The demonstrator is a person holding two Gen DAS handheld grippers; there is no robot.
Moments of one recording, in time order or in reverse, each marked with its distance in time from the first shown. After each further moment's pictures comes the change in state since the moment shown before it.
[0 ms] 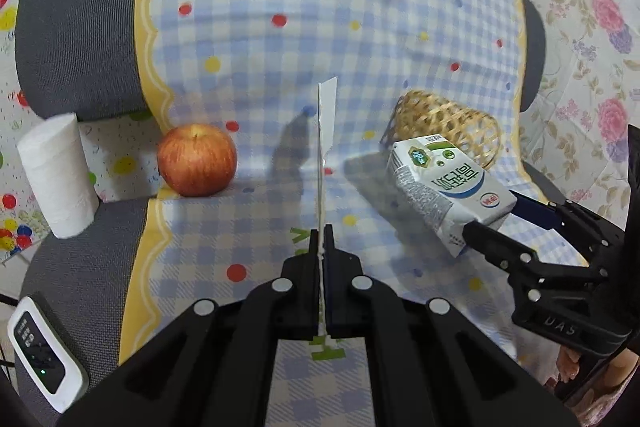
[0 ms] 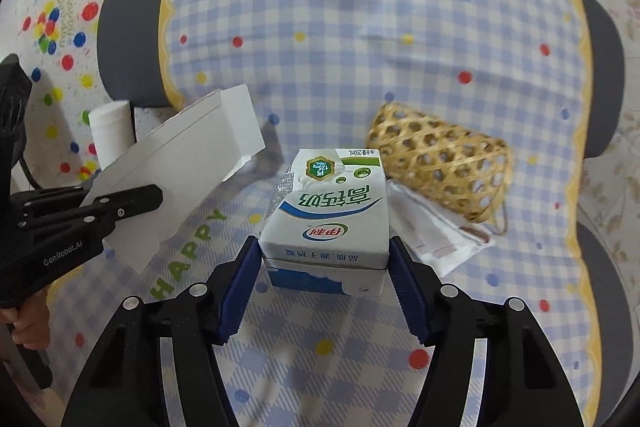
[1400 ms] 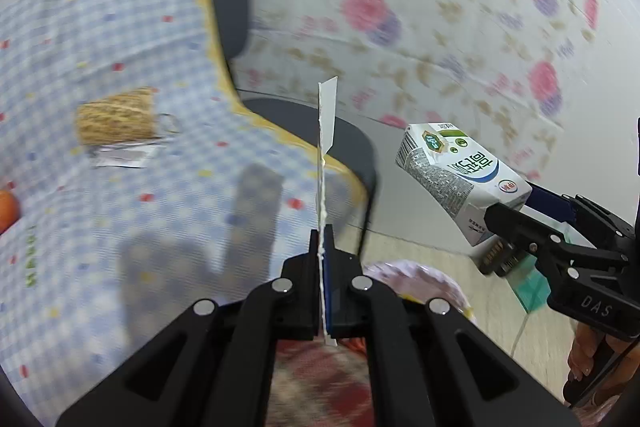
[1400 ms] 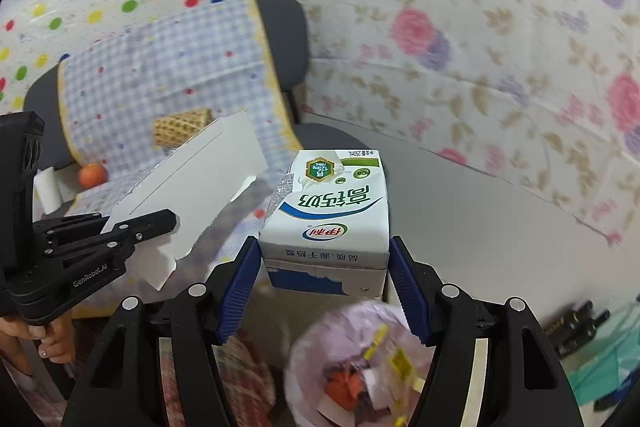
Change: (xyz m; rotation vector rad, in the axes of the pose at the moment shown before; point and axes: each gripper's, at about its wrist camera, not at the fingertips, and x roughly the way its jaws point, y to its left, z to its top) left arm -0.101 -0.273 -0.135 0.438 0.025 -0.474; right arm -0.296 -0.101 -0.234 0.438 -0.108 -0.485
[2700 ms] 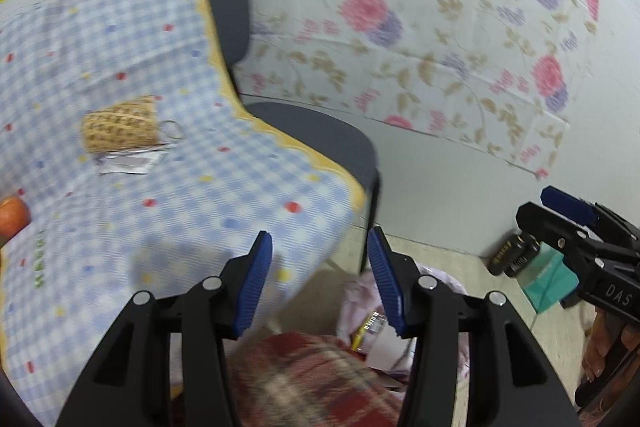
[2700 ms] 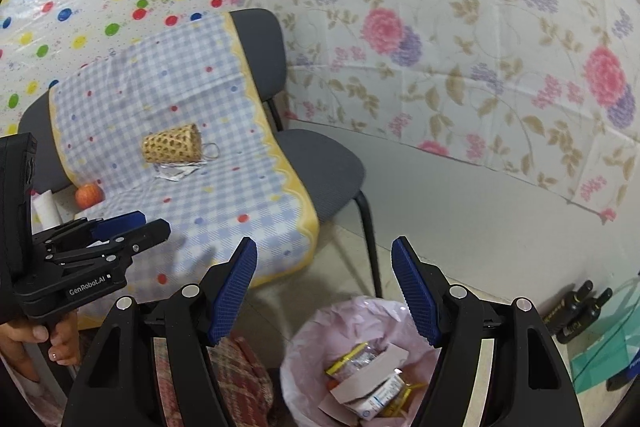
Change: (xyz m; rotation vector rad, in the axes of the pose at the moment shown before) left arm -0.008 0.000 0.006 -0.007 -0.026 0.083; right arm -0.009 -0.017 0.002 0.062 -0.020 0.015
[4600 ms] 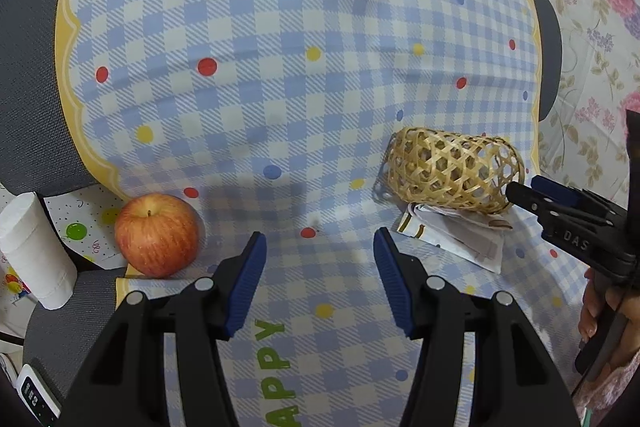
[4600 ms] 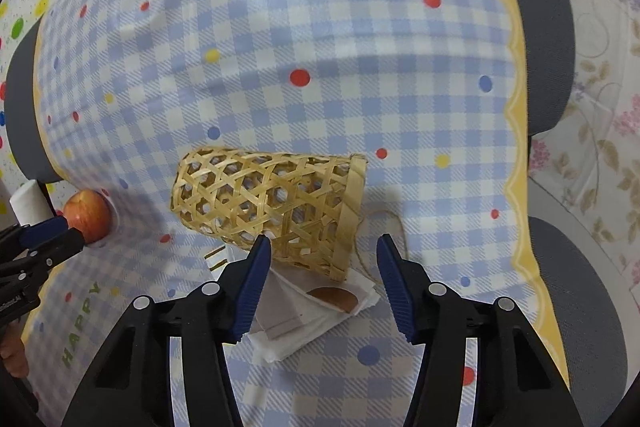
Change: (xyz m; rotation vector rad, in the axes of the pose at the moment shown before) left arm 0.049 0.329 0.051 -0.347 0.021 0.471; right arm 0.341 0.254 0.134 -0.311 0.165 0.333
